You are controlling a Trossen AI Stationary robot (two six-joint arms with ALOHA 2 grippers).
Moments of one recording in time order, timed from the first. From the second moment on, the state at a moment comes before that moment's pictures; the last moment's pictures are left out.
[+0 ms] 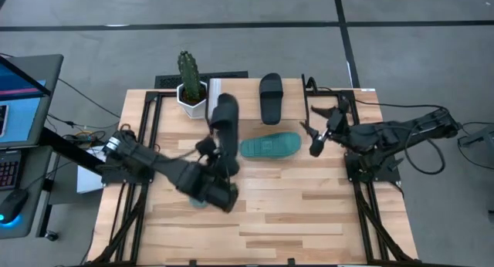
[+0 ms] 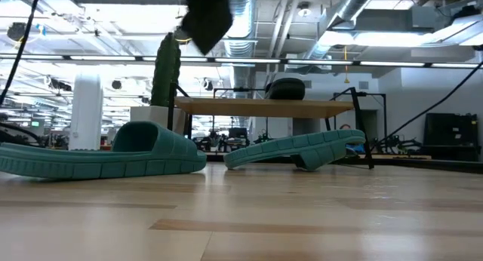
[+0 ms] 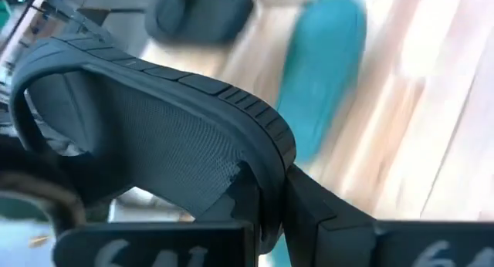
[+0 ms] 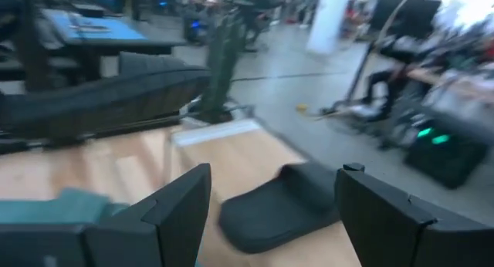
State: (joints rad) left arm -0.43 1.83 1.86 -1.38 -0.90 -0.69; right arm 0.30 0.84 0.89 -0.31 0.92 0.00
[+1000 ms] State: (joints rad) left arm -0.29 1.98 1.90 -0.86 -0.66 -0.24; right arm 0.53 1.24 1.16 -0.31 1.36 -0.30
